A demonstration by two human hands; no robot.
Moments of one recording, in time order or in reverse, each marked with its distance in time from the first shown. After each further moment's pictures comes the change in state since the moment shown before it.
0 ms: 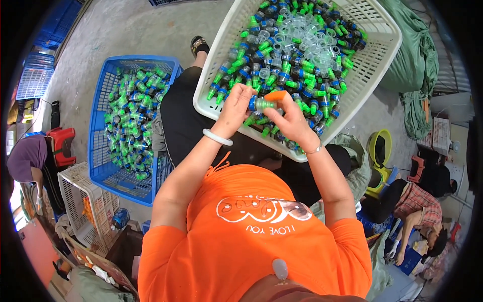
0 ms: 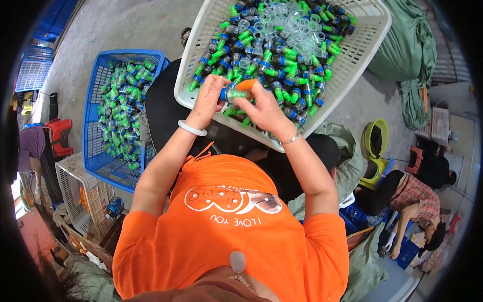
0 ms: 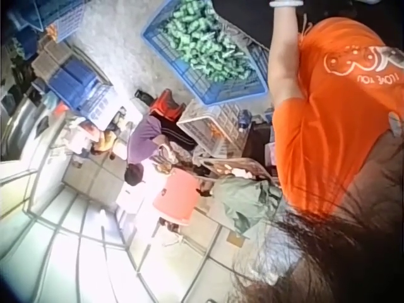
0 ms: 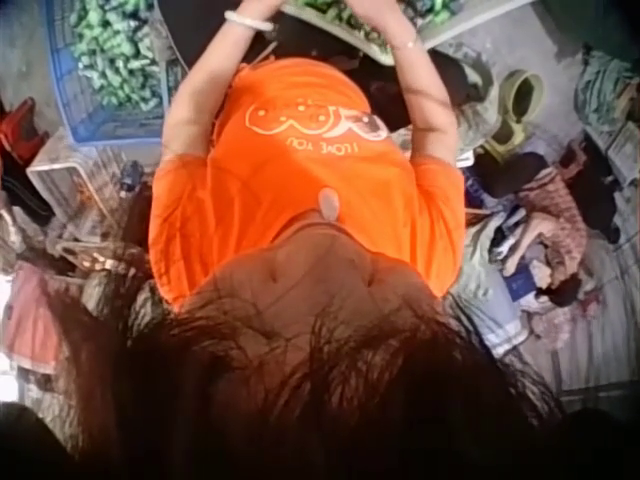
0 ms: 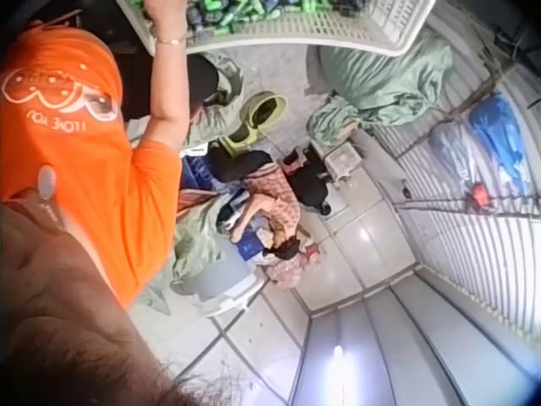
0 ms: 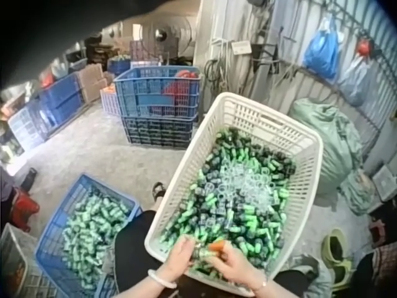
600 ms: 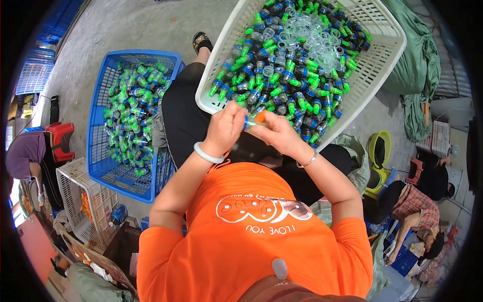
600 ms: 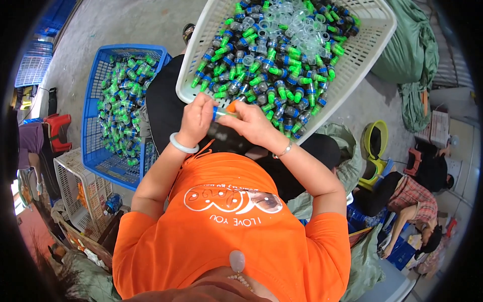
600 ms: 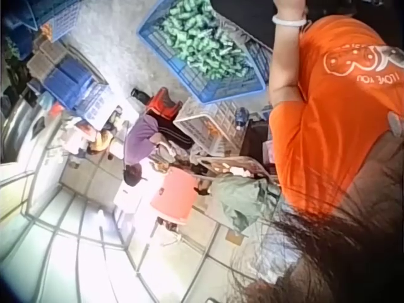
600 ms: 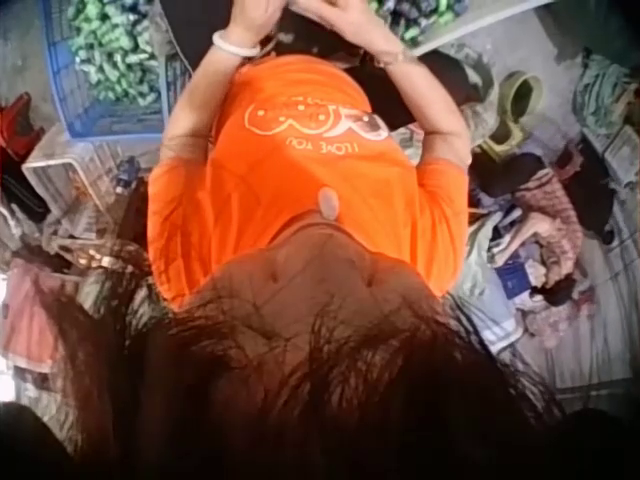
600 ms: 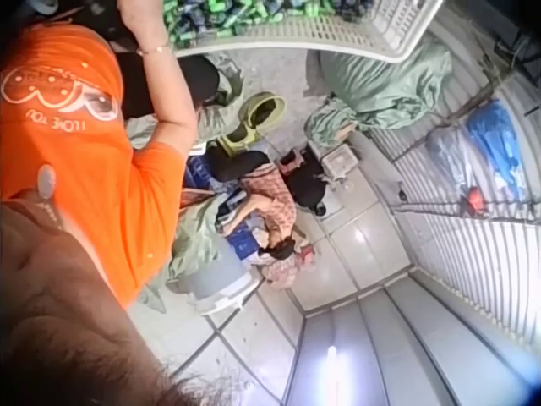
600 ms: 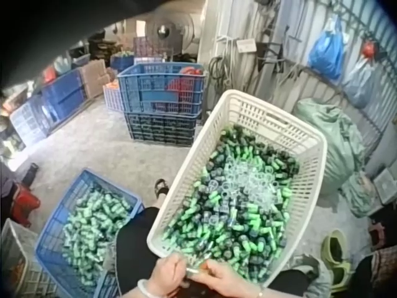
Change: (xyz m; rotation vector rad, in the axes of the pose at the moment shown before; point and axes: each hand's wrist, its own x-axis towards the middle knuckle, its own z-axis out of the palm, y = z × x) left_hand -0.051 -0.001 -0.029 0.626 0.102 0.517; right_hand -0.010 -0.035 0.027 0.033 -0.273 0.296
